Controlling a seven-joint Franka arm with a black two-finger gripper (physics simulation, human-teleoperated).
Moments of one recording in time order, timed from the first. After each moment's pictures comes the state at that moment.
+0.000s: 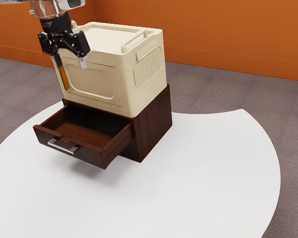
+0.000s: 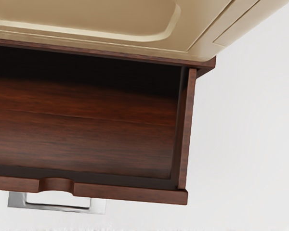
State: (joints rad) arm 0.07 0.00 -0.02 -1.44 -0.06 1.45 -0.03
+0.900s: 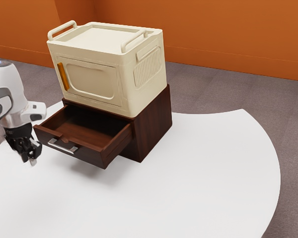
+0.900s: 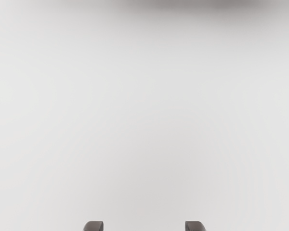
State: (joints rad) arm 0.06 -0.45 0.21 -2.53 0.19 2.04 0.12
